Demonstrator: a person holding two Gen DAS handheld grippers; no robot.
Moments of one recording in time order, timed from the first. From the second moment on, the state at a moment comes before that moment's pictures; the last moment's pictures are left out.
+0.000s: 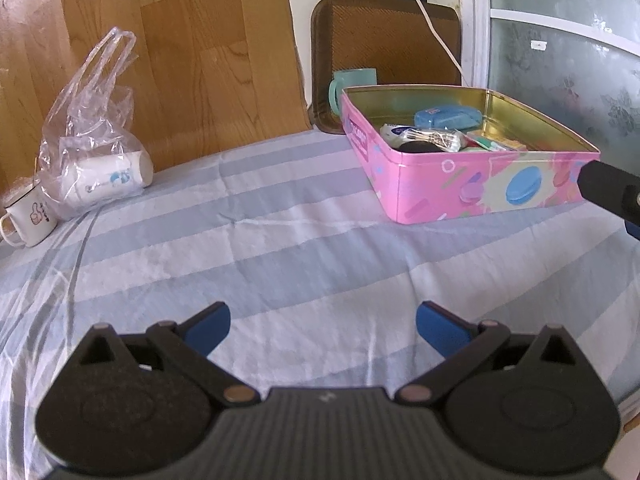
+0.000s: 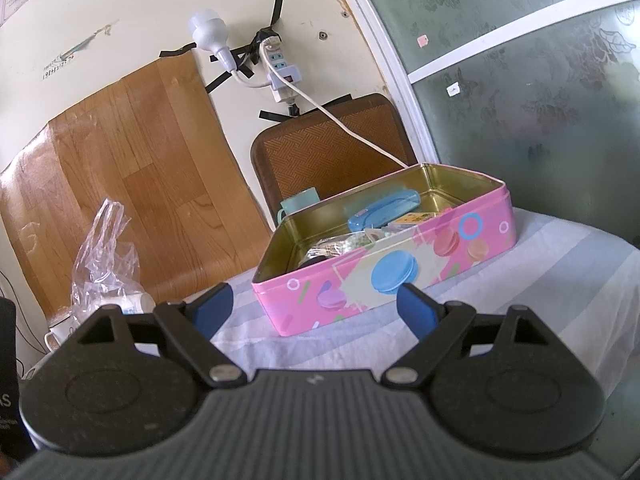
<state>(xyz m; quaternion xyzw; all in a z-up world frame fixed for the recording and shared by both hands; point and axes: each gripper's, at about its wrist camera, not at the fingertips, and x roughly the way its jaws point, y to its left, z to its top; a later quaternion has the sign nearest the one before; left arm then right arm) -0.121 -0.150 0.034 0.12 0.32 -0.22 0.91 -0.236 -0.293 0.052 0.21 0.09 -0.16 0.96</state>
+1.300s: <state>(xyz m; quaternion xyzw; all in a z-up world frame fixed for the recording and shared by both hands) -0.120 -0.158 0.030 0.14 0.34 -0.23 0.90 -0.238 -0.289 0.052 0.22 0.09 -0.17 0.96</state>
